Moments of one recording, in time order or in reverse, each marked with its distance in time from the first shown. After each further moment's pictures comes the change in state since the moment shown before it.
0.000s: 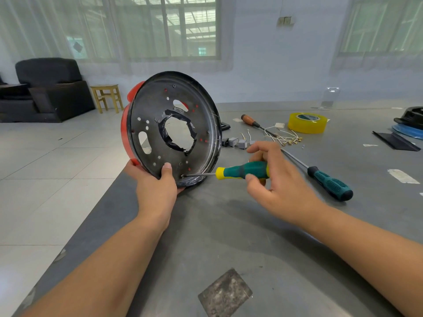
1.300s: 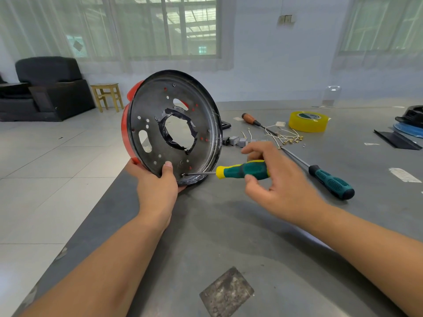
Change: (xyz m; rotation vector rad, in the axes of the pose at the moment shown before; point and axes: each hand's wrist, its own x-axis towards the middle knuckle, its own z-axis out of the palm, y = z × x) left_hand 0.002 -0.001 0.000 -0.004 0.016 0.003; right_hand -0.001 -0.006 0.000 -0.042 0.007 -0.026
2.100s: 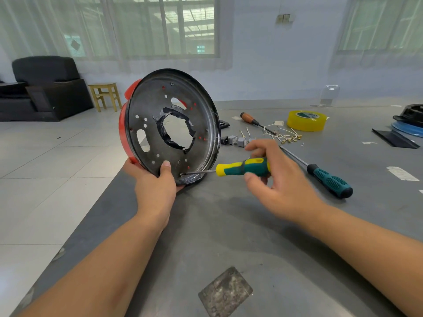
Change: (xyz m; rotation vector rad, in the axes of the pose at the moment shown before) left_hand 0.000 0.000 0.000 0.008 0.006 0.007; right_hand 0.000 0.002 -0.002 0.065 0.025 0.040
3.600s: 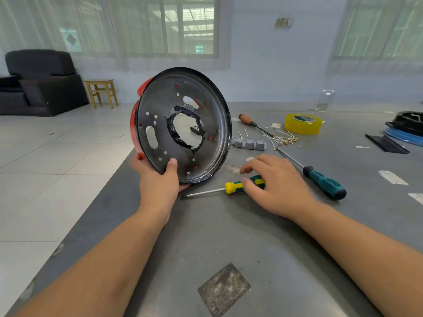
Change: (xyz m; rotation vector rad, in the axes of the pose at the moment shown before) left_hand -0.007 0.010 0.004 -0.155 -0.091 -0.066; right_hand 0.008 0.018 0.003 -0.491 -0.218 0.098
